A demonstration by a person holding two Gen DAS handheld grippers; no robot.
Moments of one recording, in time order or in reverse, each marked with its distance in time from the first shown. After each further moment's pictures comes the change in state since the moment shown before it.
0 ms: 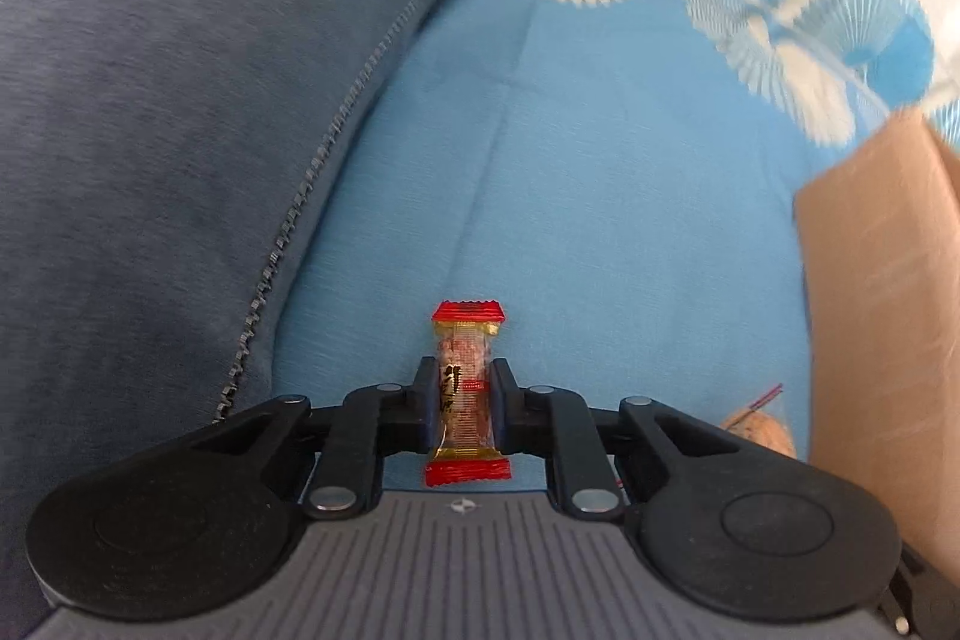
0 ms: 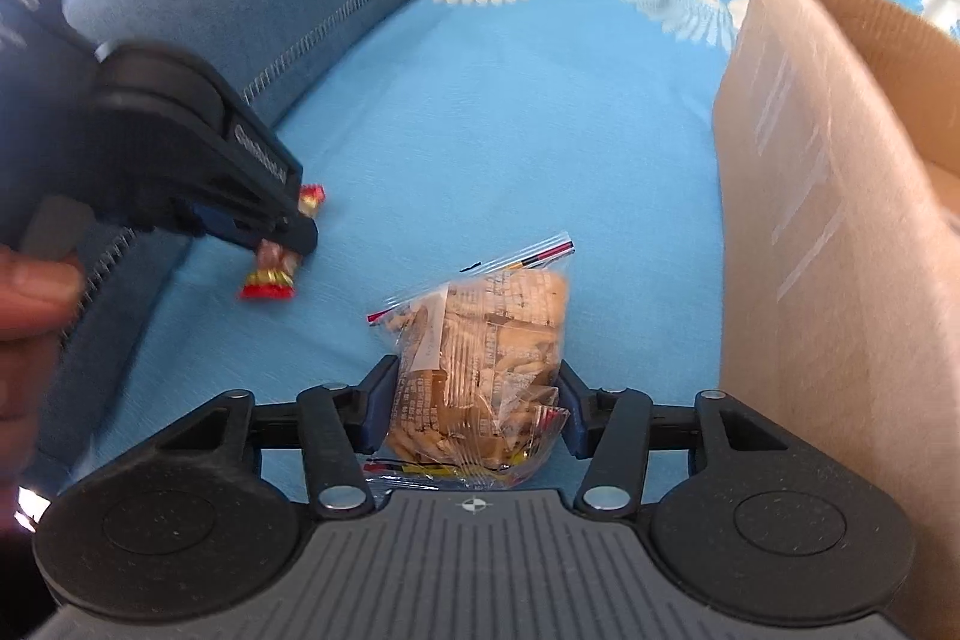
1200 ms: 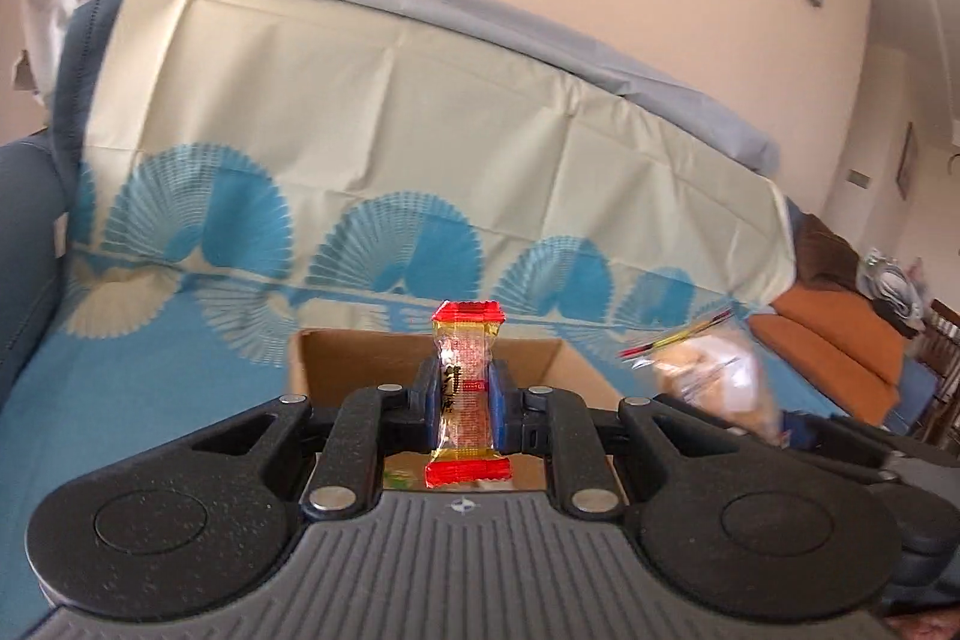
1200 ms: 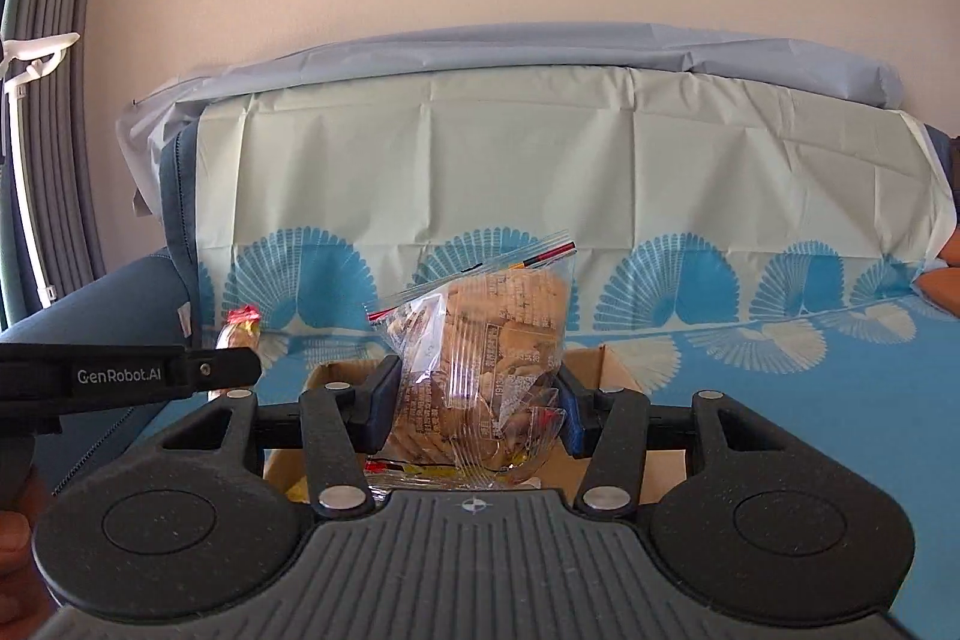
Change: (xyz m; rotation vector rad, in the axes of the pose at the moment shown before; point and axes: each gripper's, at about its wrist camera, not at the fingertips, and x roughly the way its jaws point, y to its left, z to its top) left arm -0.155 -0.220 -0.078 0.342 -0.596 -0.567; right arm -0.208 -0.179 -0.020 0.159 -0.591 -0.309
